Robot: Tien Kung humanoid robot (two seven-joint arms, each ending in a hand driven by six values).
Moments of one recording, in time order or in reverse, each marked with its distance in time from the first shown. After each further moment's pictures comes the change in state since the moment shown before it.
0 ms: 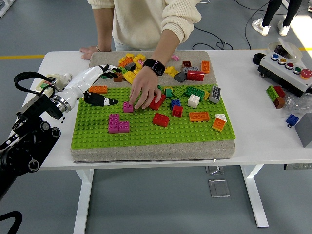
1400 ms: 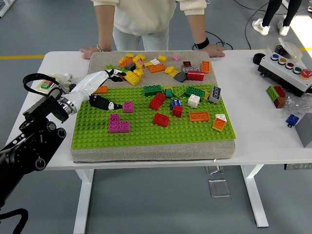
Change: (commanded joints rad) left arm -0.042 -0.047 0.032 0.114 0.005 -0.025 -0.011; right arm 0.005 -0.001 -0.012 0.000 0.004 0.002 0.000
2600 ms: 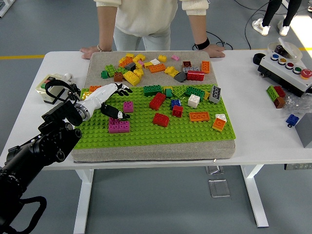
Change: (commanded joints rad) left arm -0.154 -0.106 0.113 0.379 -0.062 0.044 -0.026; right arm 0.009 -0.003 -0.026 0.000 0.007 -0.002 -0.001
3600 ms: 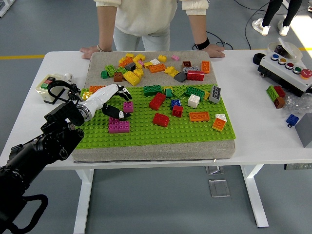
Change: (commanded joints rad) left arm -0.029 -0.015 0.064 0.061 -0.057 0.027 -0.009; right arm 0.002 0.001 -0.004 0.000 0.000 0.002 -0.001
